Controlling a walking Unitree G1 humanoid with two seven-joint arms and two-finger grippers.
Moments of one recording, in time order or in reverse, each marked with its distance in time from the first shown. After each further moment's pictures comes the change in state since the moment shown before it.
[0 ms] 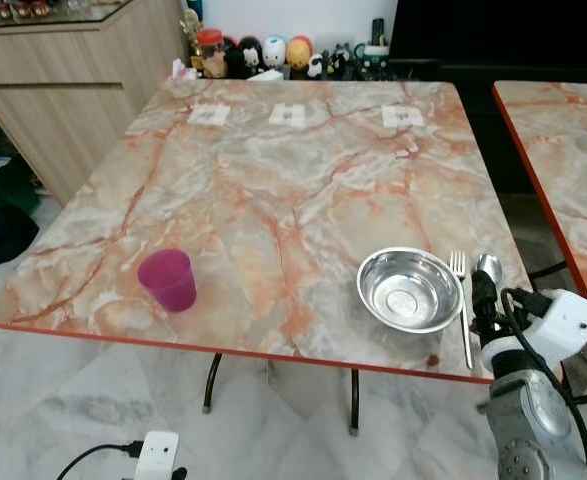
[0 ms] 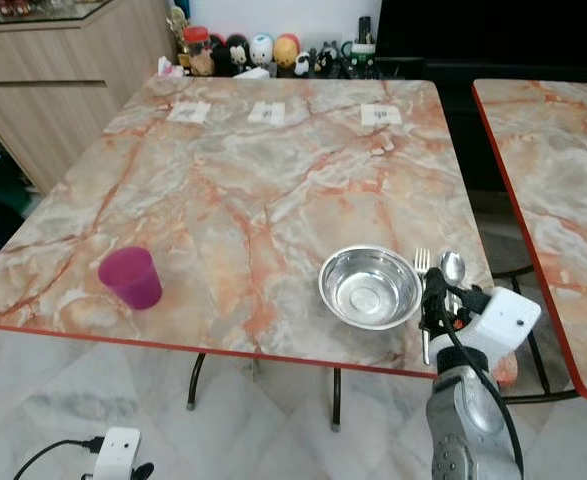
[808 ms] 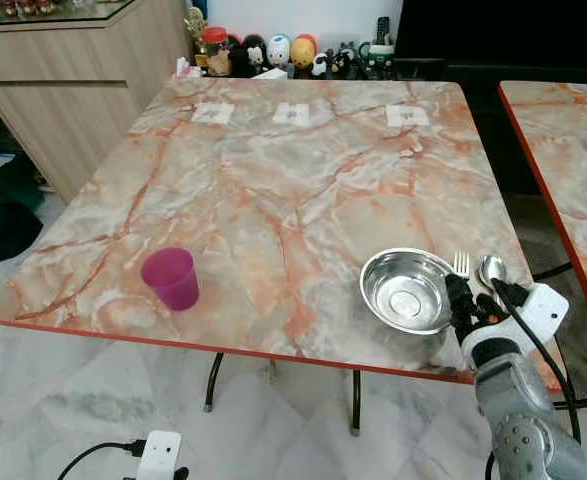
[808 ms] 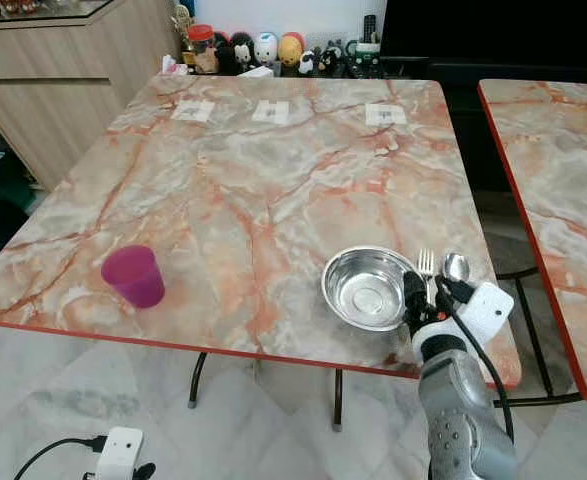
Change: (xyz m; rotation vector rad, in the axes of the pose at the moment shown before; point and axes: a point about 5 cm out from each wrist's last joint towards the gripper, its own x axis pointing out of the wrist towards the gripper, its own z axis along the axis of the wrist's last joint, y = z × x) left arm 0.000 -0.002 0.000 0.025 0.000 -0.011; right arm 0.015 0.001 -0.018 0.190 0.185 0.022
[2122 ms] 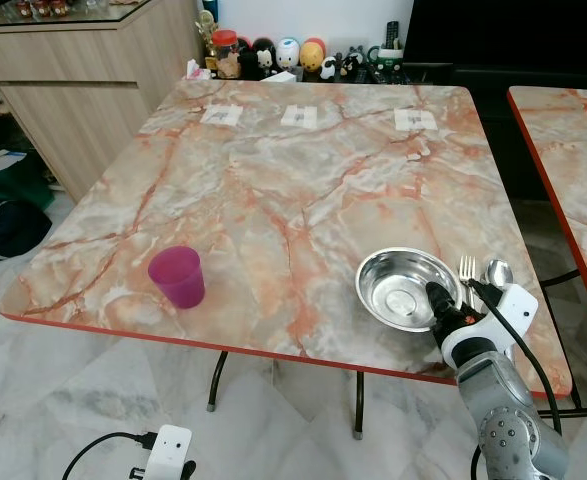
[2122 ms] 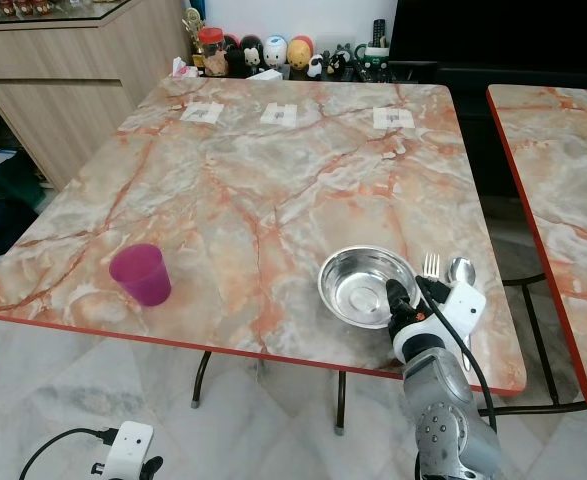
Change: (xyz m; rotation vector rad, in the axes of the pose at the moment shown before) left arm 0.001 -0.008 0.007 0.075 -0.042 -0.029; right arm 0.004 0.011 -0.022 0.037 0.106 0.043
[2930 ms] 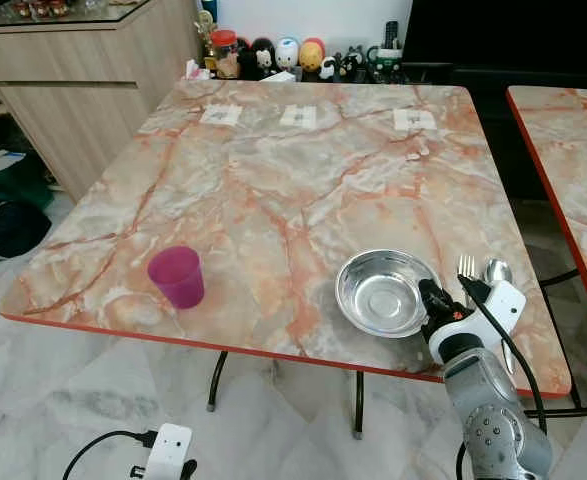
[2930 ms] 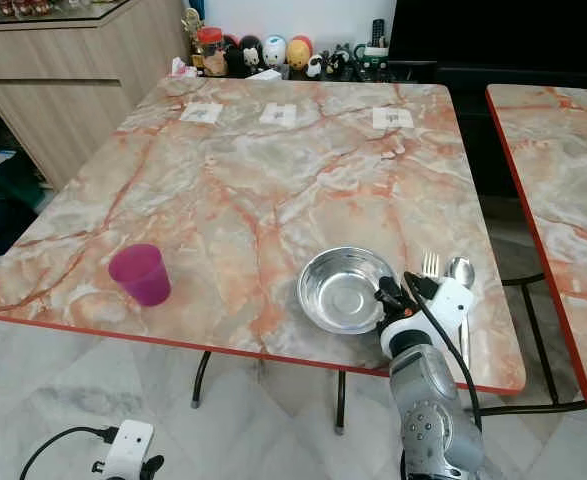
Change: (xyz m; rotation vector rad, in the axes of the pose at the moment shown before) left arm 0.001 0.002 0.002 0.001 -0.003 -0.013; right arm 0.002 0.010 0.001 0.018 -0.063 0.009
